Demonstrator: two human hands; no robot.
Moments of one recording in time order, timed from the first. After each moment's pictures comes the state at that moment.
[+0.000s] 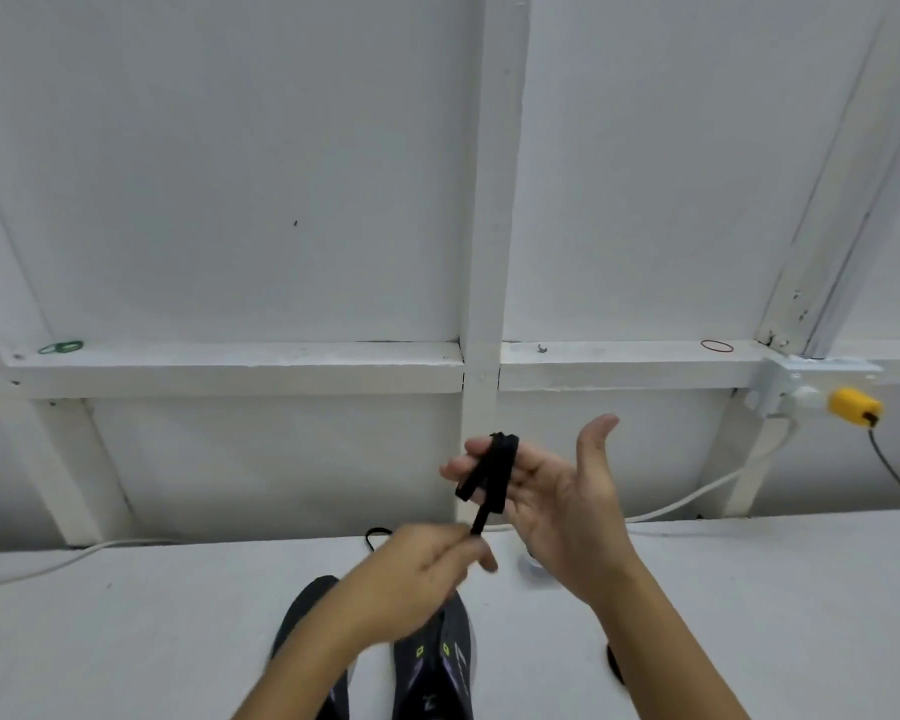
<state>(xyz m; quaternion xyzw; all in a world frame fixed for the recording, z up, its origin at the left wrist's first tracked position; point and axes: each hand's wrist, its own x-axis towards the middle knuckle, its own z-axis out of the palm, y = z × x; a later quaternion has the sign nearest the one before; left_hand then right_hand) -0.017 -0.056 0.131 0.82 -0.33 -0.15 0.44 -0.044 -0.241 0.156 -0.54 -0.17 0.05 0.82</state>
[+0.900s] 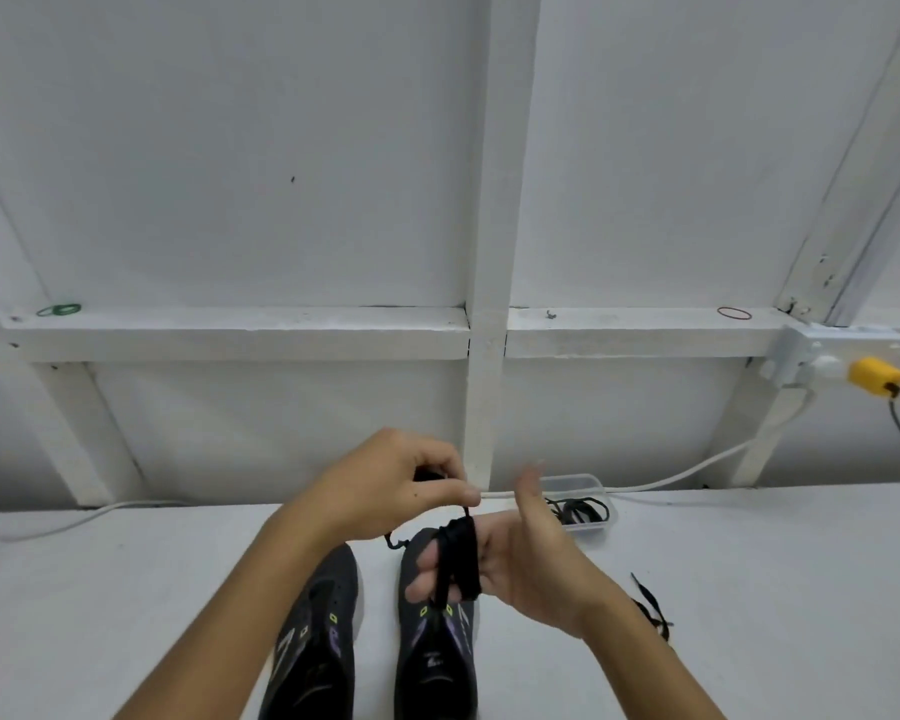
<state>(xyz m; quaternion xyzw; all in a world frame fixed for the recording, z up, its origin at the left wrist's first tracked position) 0.010 -0.041 0.174 0.84 -0.37 -0.10 0.38 -0.054 -0.222 0.105 -0.64 -0.15 0.23 0.72</state>
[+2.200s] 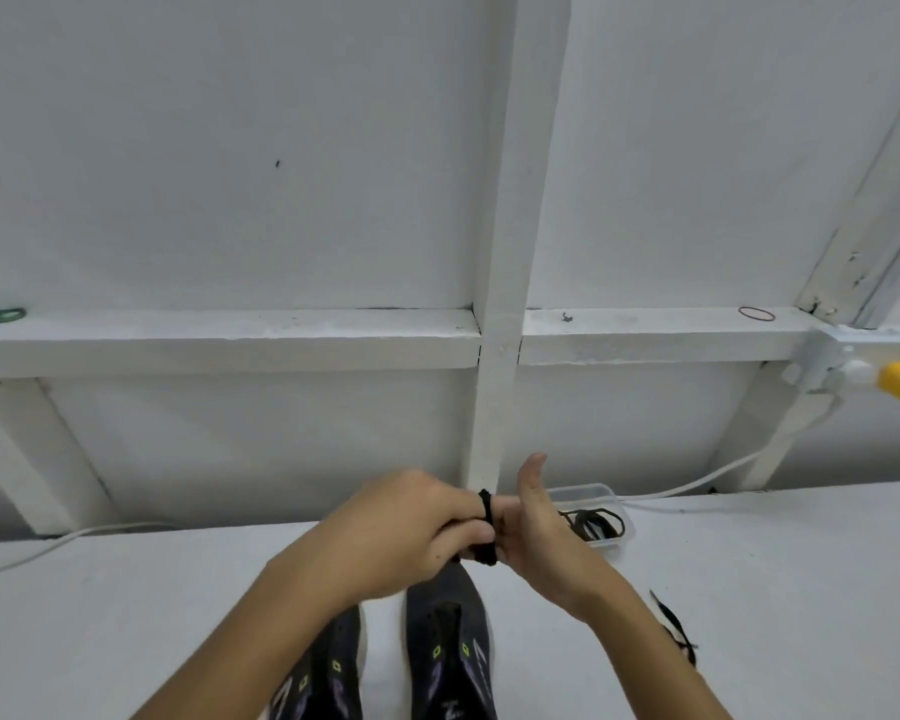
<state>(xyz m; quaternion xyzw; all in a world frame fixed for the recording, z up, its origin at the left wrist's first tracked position) 0.038 -0.041 0.159 0.86 -0.47 -0.03 0.19 0.004 -0.222 0.091 -0.68 -0.05 0.14 0.72</state>
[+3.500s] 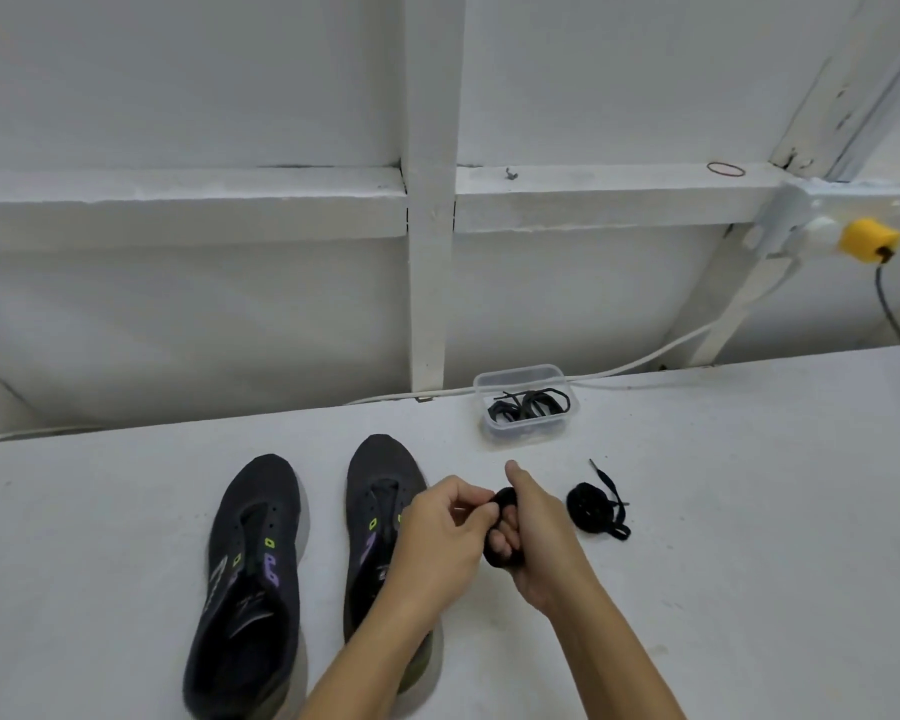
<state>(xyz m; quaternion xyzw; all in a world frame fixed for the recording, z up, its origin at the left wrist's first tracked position) -0.047 -0.137 -0.004 0.75 -0.08 -0.19 0.63 -0.073 -0.251 -0.002 -0.52 0.35 0.02 0.78</state>
